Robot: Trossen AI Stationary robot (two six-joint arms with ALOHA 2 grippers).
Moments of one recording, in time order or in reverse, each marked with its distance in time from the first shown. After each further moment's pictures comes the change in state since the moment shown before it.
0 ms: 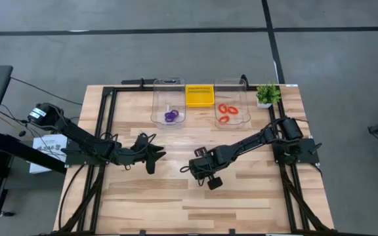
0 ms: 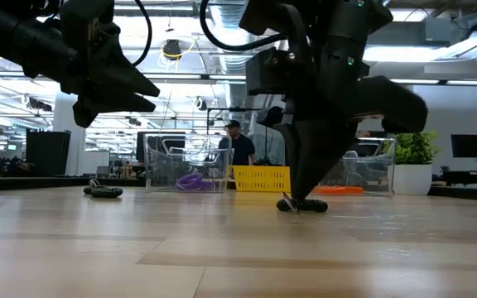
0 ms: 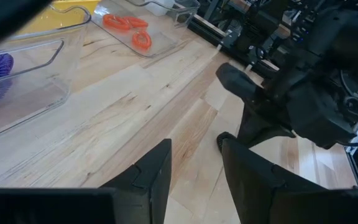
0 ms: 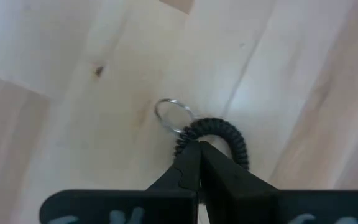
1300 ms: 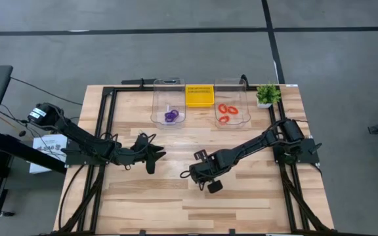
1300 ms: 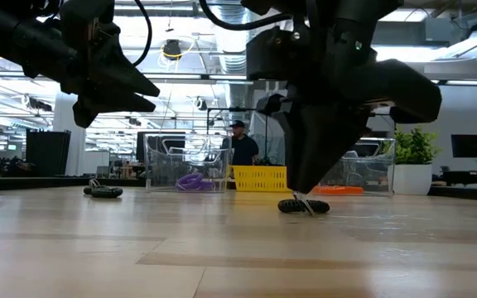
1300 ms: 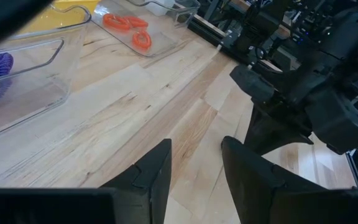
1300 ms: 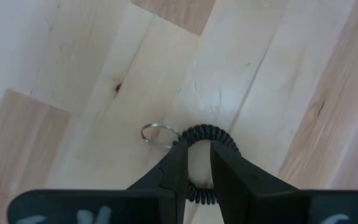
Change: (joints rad) left arm 0.000 0.000 0.000 0.000 0.000 -0.004; right arm 0.047 -0.002 0.027 -0.012 0.038 0.027
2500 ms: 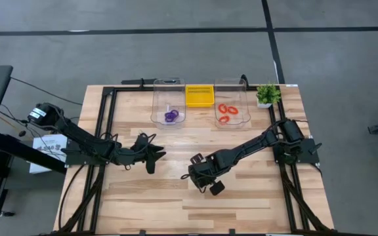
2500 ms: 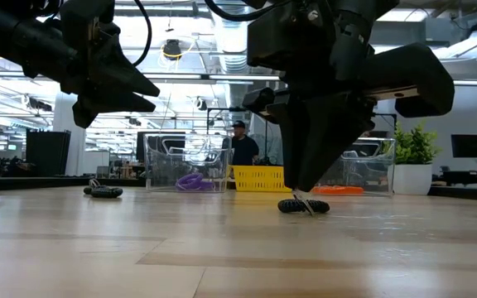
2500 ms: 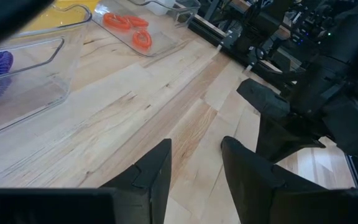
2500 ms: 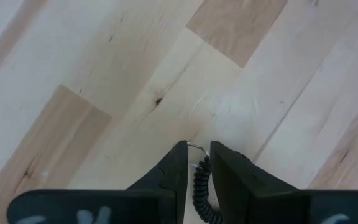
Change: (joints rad) left arm 0.000 0.000 0.000 -0.001 0.000 -0.007; right arm 0.003 0.004 0.011 0.030 -0.106 -0.168
